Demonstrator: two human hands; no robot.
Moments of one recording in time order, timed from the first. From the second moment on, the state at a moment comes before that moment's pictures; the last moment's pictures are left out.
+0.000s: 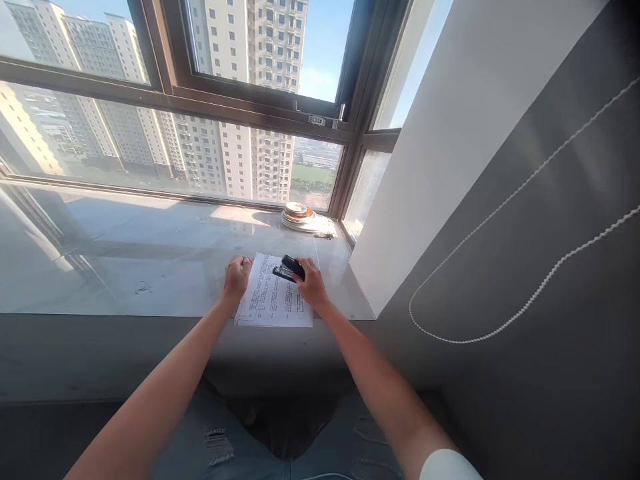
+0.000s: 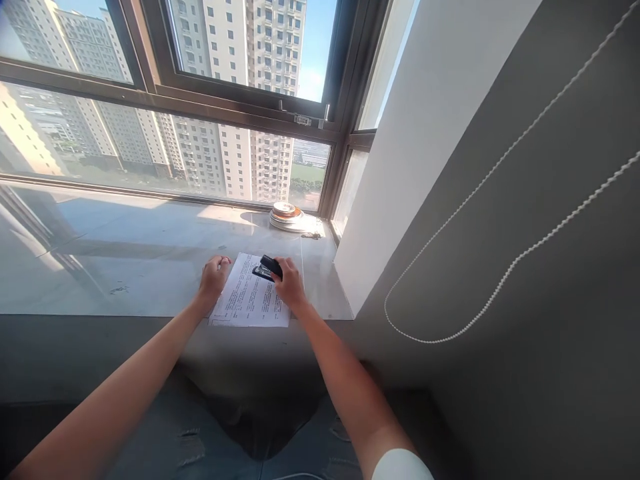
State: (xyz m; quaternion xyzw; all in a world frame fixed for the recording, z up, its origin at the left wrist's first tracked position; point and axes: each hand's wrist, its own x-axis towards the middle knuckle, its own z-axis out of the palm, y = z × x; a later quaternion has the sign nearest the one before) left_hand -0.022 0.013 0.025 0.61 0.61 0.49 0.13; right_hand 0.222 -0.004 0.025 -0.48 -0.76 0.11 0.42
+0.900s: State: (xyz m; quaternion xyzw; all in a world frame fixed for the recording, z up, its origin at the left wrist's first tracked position) left_hand -0.021 0.030 0.008 0.72 0.55 0.37 0.19; right_hand 0.221 0.047 0.007 -0.50 -0.66 0.35 0.44
